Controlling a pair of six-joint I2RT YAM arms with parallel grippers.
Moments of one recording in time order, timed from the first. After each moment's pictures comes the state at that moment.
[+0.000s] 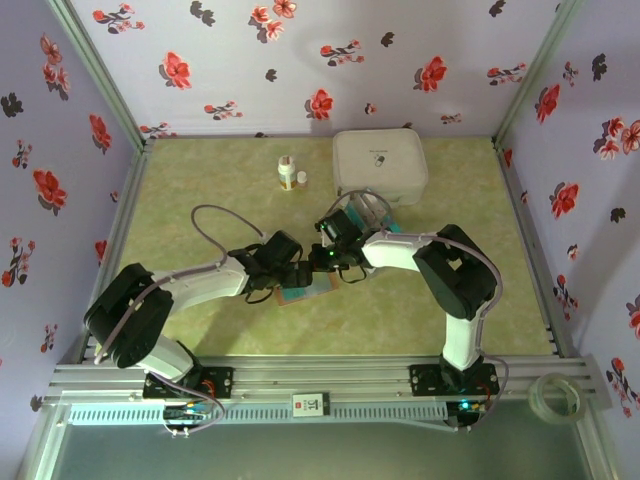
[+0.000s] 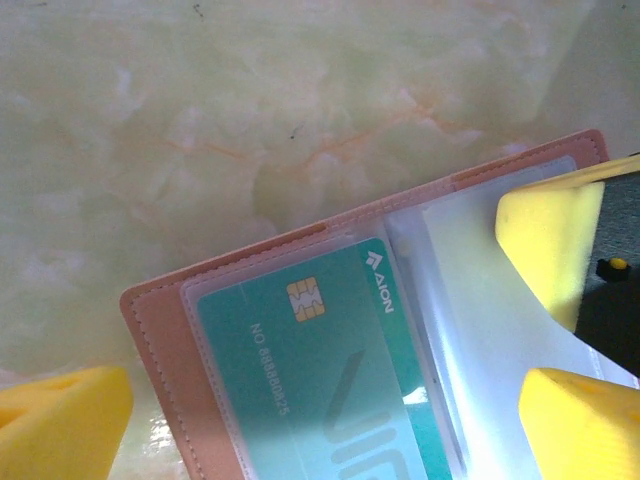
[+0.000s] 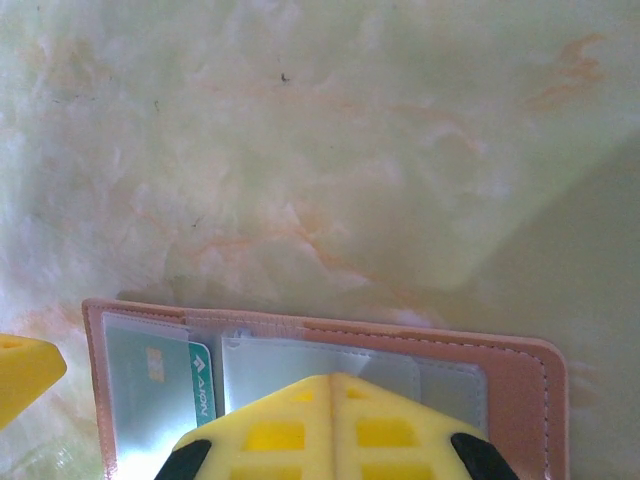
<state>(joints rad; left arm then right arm) -0.82 1.52 0.80 -0.37 -0.15 -0.77 0.76 1.88 1.05 -0.14 -0.30 0.64</state>
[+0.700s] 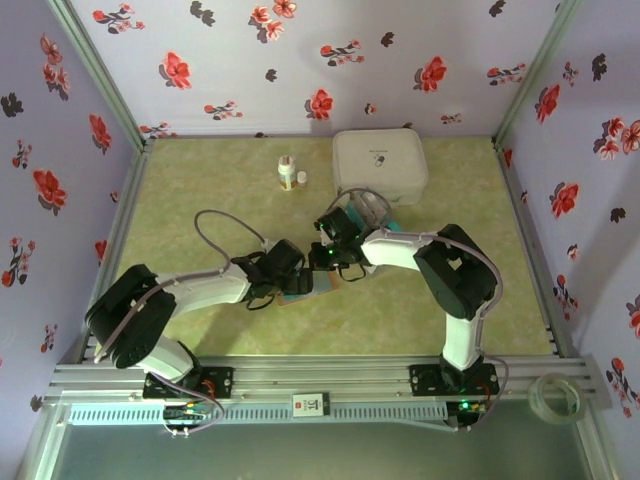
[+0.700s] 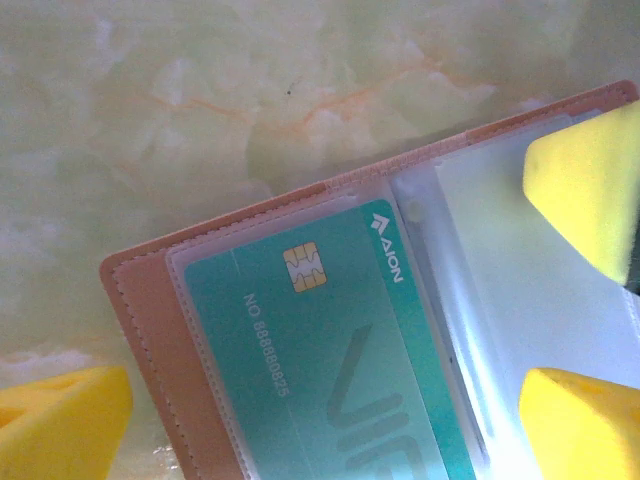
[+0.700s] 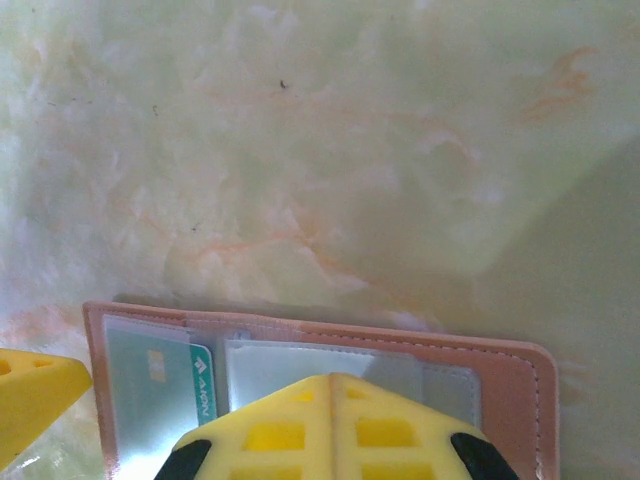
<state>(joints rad) -0.86 1.51 0.74 -0.32 -0.19 -0.79 0.76 1.88 1.08 -0.19 -0.29 0.62</state>
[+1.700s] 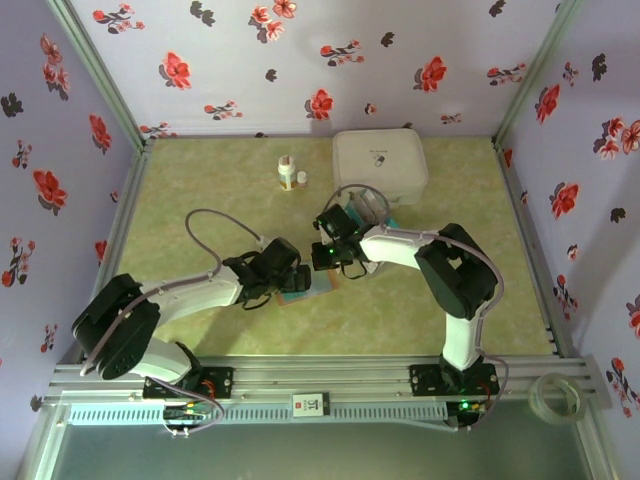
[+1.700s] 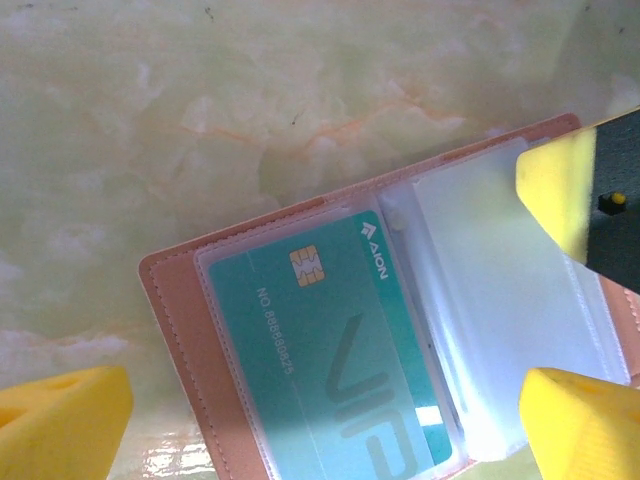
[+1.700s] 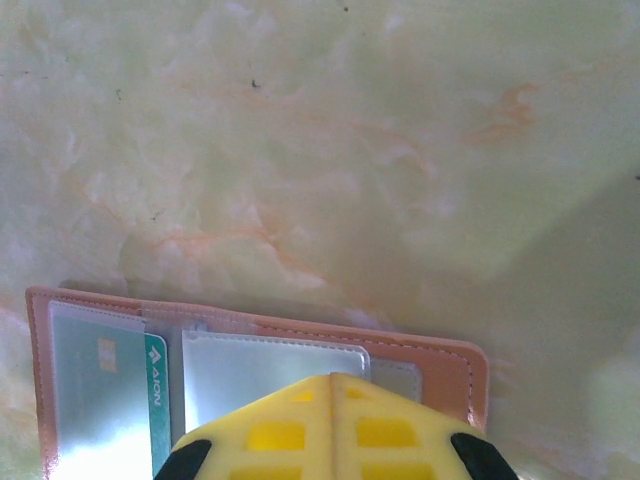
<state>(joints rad) -0.86 1.44 0.74 -0.35 -0.21 -0.79 0.76 1.89 1.12 -0.28 -0.23 0.51</state>
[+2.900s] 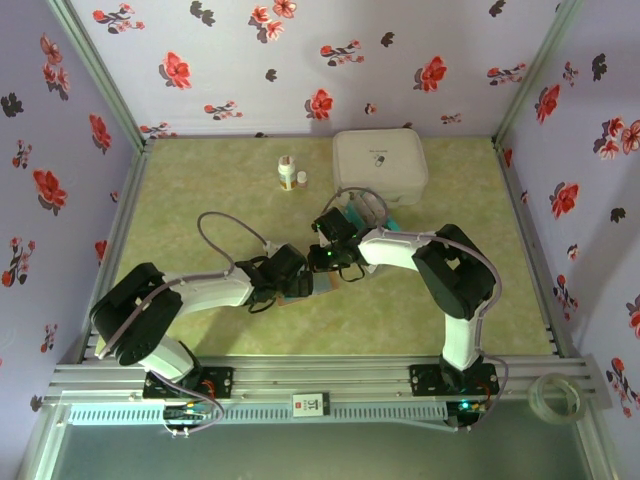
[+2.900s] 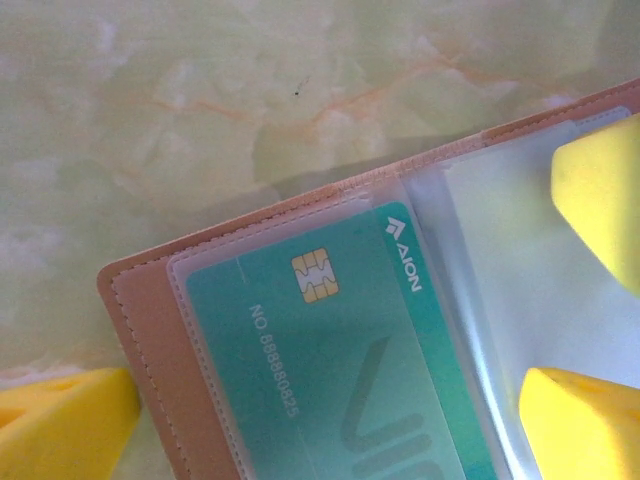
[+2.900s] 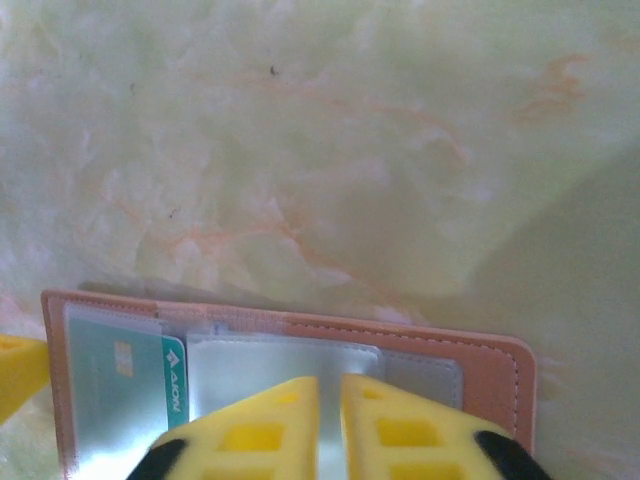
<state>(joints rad) -0.89 1.55 0.72 -0.27 -0.25 -0.78 0.77 1.89 1.10 -0.24 -0.24 0.56</state>
